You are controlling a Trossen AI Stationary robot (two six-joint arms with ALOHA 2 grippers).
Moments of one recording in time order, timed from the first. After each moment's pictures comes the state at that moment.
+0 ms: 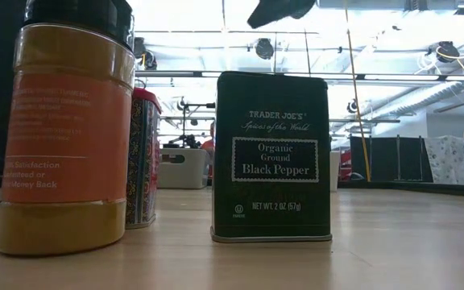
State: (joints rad) left arm -0.16 0.97 0.96 -0.81 -0.44 -0.39; right arm 0.39 1.68 1.39 -0.52 0.25 0.06
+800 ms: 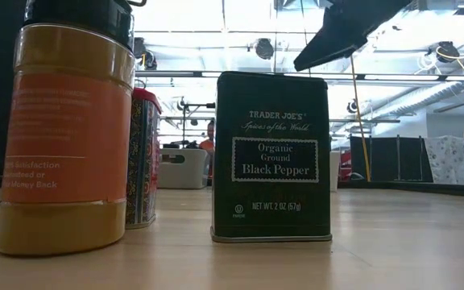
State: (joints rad) left arm 0.04 0.97 0.97 -1.05 -0.28 -0.44; right arm 0.21 1.25 0.88 -0.27 0.52 0.10
